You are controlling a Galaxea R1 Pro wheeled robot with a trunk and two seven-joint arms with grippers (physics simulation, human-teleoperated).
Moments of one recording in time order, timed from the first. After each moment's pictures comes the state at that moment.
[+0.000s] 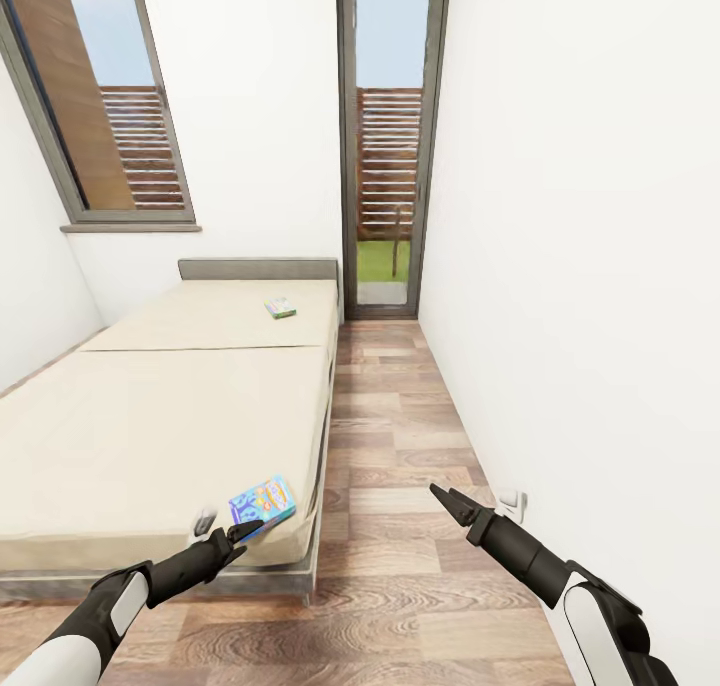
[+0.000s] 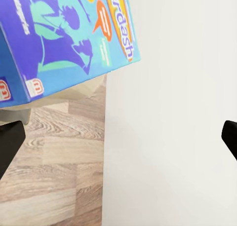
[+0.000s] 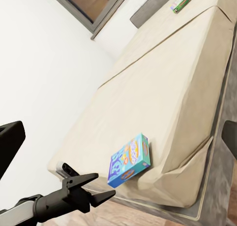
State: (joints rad) left arm -0.59 0.16 0.44 -0.37 0.18 0.54 -0.95; right arm -0.14 -0.04 -0.13 -1.47 -0.62 0.53 0.70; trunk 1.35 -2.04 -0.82
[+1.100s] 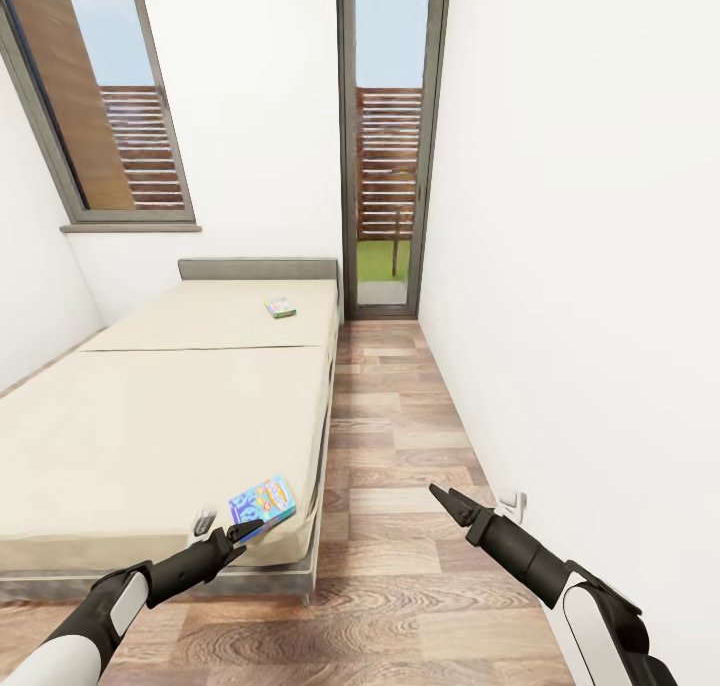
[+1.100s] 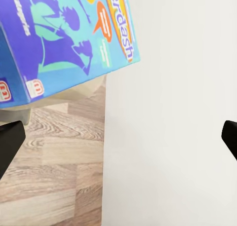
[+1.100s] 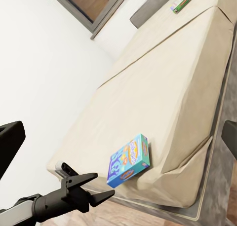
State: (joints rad) left arm -0.59 0.16 0.44 -0.37 0.18 0.54 -0.95; right arm -0.14 -0.04 -0.13 -1.47 -0.62 0.52 0.70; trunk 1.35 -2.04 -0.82
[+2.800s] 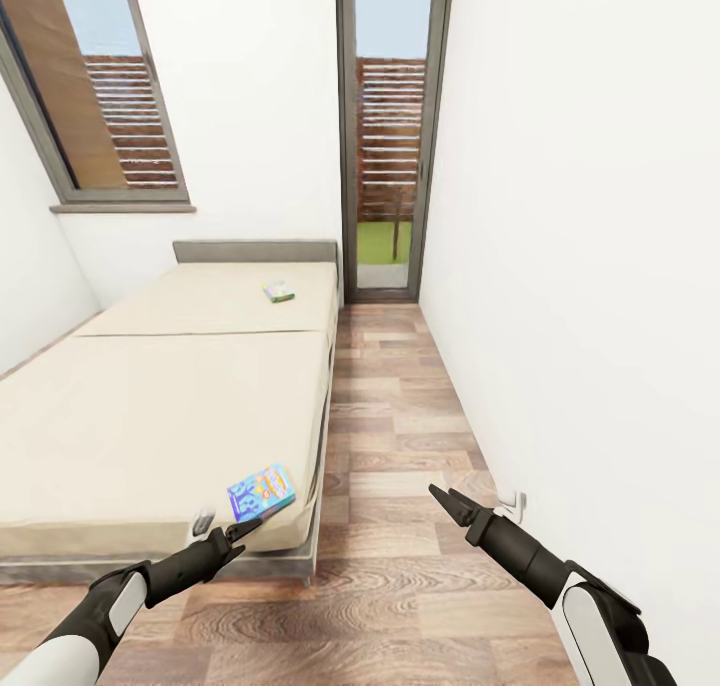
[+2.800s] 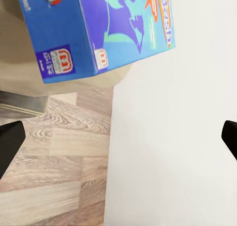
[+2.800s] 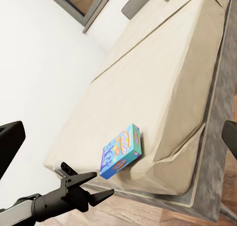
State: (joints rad) left arm -0.59 0.17 0.44 -0.37 0.18 0.54 -0.95; right arm -0.14 -0.04 -0.12 -1.47 -0.62 0.52 0.70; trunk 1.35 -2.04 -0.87
